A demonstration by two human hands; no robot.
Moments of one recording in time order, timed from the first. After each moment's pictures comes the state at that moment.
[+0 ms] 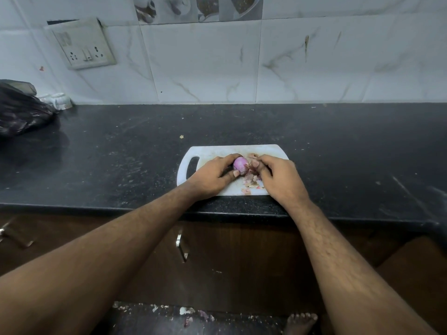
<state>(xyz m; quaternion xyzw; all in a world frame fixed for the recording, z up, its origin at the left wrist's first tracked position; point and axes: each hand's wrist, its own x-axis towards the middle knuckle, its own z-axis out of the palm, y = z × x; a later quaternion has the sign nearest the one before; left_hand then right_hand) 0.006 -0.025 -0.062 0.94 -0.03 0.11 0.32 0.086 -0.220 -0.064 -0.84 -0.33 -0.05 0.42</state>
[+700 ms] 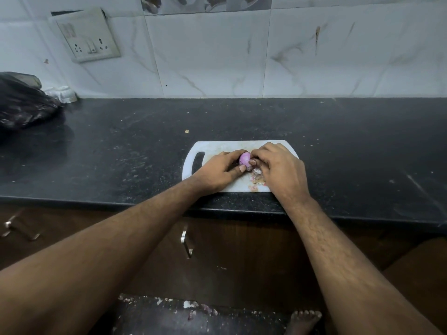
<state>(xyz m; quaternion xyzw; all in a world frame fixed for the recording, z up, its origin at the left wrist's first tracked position) 0.010 -0.020 -0.067 0.94 -0.01 0.10 0.32 0.078 -0.204 -0.060 -0.84 -0.40 -0.23 0.28</state>
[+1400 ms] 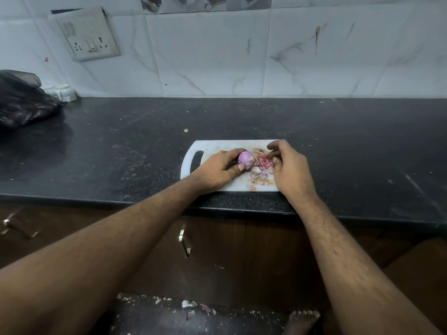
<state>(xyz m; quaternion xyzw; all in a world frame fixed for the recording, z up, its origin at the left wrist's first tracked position) 0.012 -0.018 -0.068 0.94 0.00 0.08 0.33 0.093 -0.215 -0.066 -0.86 -0.27 -0.10 0.41</state>
